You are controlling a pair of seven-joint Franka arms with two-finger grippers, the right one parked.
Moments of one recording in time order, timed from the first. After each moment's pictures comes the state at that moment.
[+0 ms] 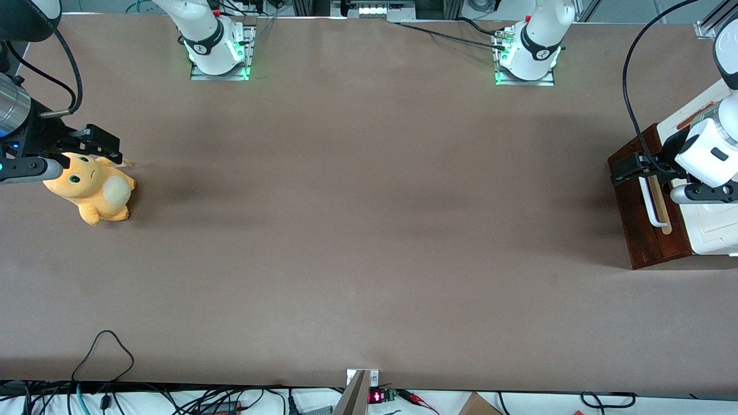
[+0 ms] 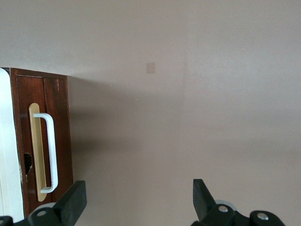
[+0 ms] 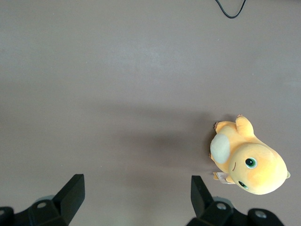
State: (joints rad) arm 0.06 0.10 -0.05 -1.64 -0.02 1.72 -0.03
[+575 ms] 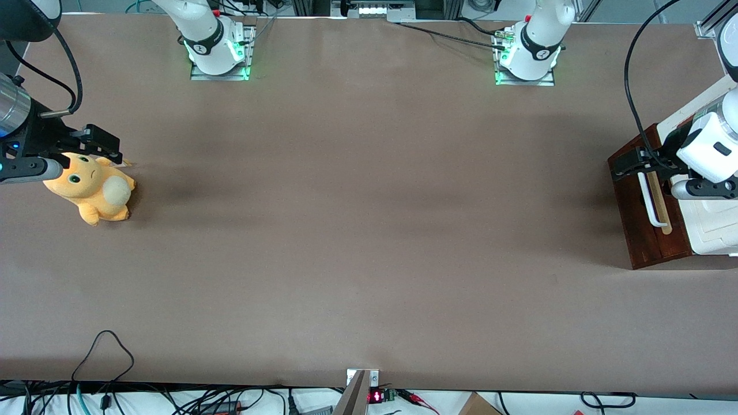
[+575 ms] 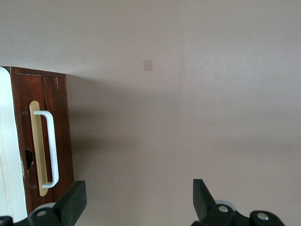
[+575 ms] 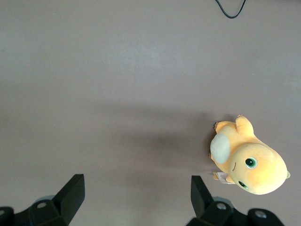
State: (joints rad) arm 0.06 0.10 -0.06 -1.61 -0.02 1.67 -0.03
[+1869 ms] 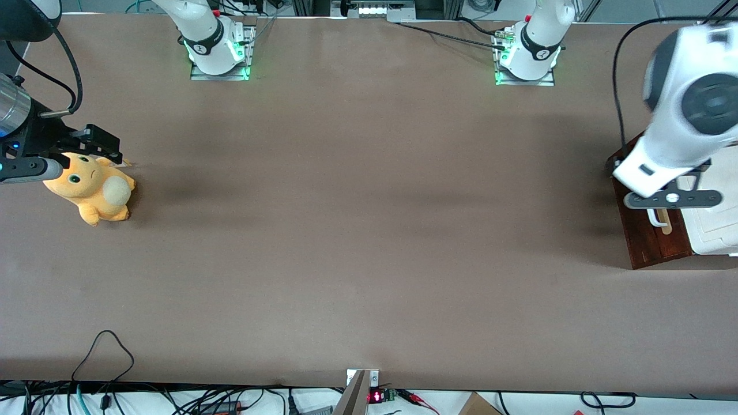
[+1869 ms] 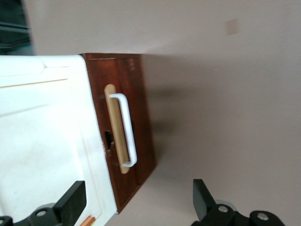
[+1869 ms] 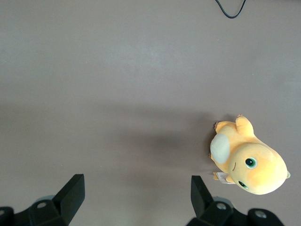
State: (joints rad) arm 0.06 0.16 -0.22 -1.71 0.52 1.60 -0.20
